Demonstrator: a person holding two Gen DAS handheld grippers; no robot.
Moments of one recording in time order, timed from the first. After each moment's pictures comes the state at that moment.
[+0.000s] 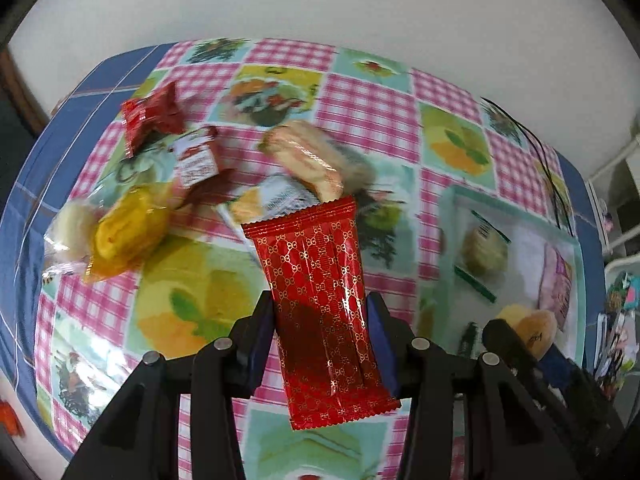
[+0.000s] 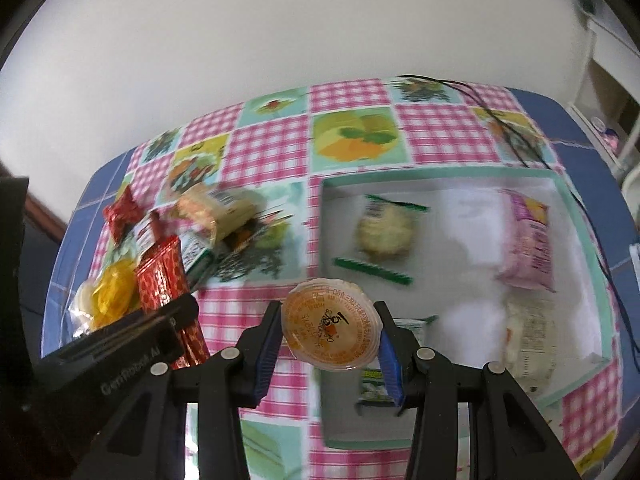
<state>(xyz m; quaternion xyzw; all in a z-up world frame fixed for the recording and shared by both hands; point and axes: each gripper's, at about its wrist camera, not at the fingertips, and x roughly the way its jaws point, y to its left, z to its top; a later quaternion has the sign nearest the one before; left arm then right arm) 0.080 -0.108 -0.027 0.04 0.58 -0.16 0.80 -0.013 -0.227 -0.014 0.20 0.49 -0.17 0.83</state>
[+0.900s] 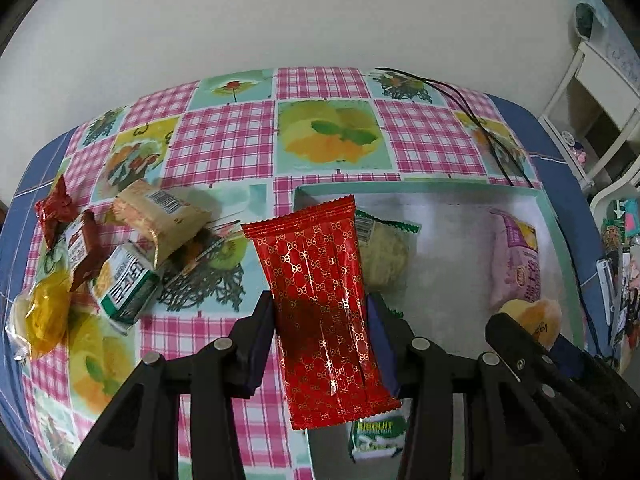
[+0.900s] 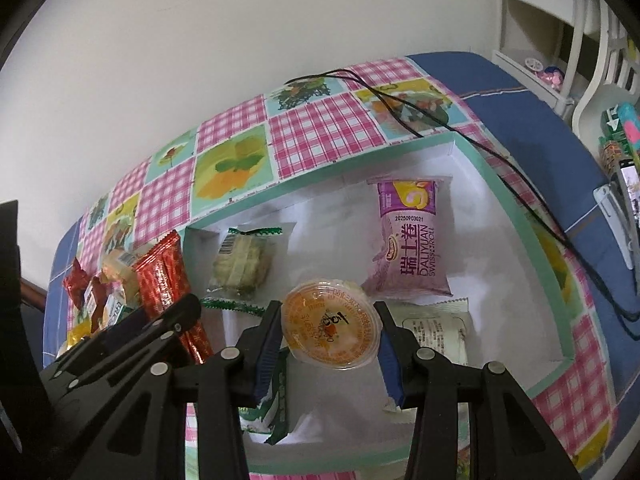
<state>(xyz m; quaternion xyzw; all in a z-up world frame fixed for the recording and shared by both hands) 0.055 -0.227 -0.038 0.13 0.52 -0.25 0.81 -0.059 -0.330 -0.034 0.28 0.46 -0.24 0.81</state>
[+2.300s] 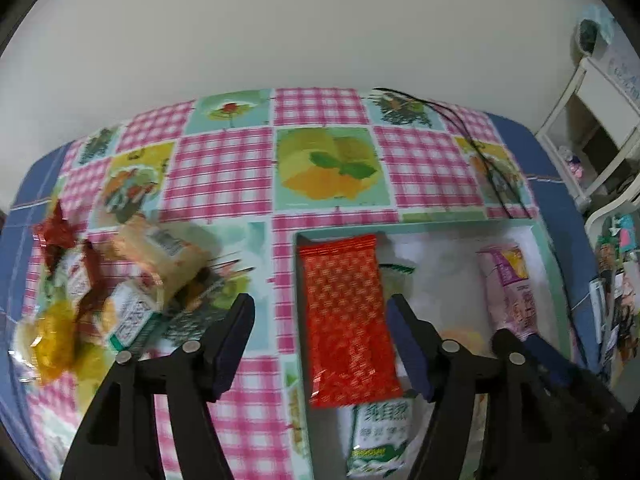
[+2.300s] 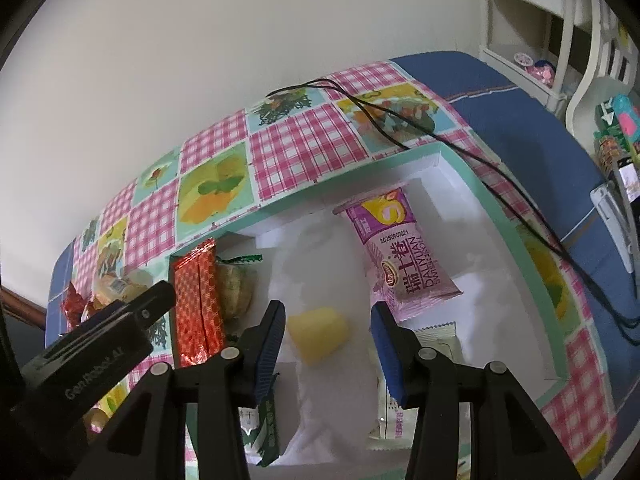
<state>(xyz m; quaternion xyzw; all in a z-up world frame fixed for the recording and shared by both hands) 0.075 -0.234 -0.017 0.13 0.51 -0.25 0.81 -0.054 -0.350 -0.031 0.29 0.45 -0.26 0.80</state>
